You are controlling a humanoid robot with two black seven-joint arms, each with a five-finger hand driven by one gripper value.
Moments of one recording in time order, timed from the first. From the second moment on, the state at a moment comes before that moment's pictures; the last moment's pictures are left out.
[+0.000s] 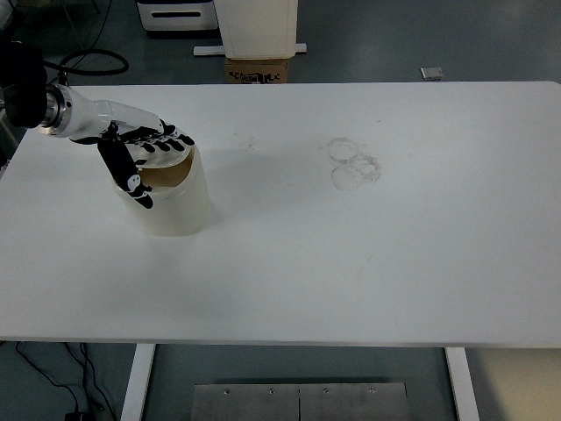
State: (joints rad) left arm -1.30 0.81 -0.31 -1.43 0.78 -0.61 0.52; right arm 0.01 0.00 0.28 0.14 -0.24 0.07 0.41
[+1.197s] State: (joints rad) left arm -1.31 0.82 -0.30 -1.46 0.78 -0.61 0.52; right arm 0.01 0.00 0.28 0.14 -0.24 0.07 0.41
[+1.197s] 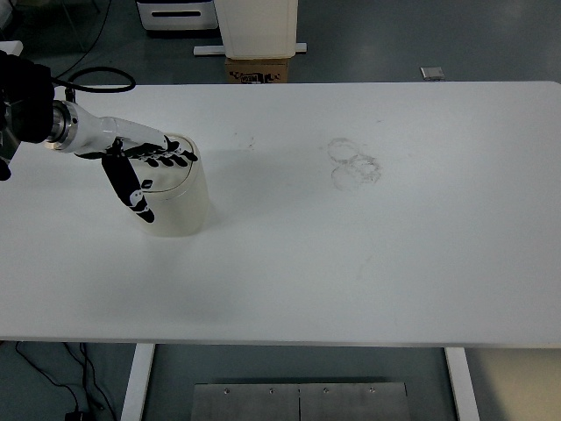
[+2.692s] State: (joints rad) left arm -1.26 0.70 -0.48 -0.90 0.09 -0.51 0.10; right arm 0.01 0.00 0.28 0.14 -0.24 0.07 0.41
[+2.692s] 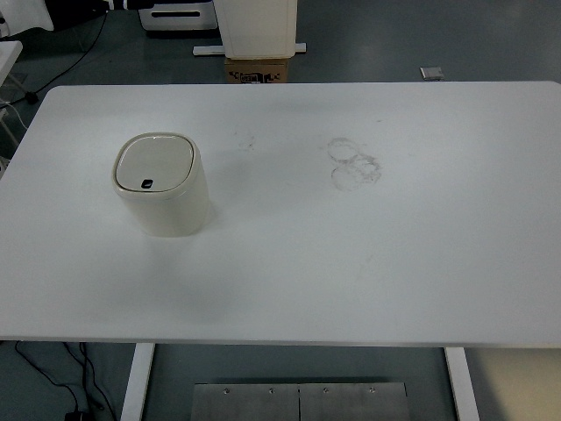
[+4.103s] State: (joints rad) left arm -0.89 0.39 -0.79 -0.28 -0.22 -0.59 0.00; right arm 0.01 0.00 0.28 0.14 -0.24 0.07 0.41
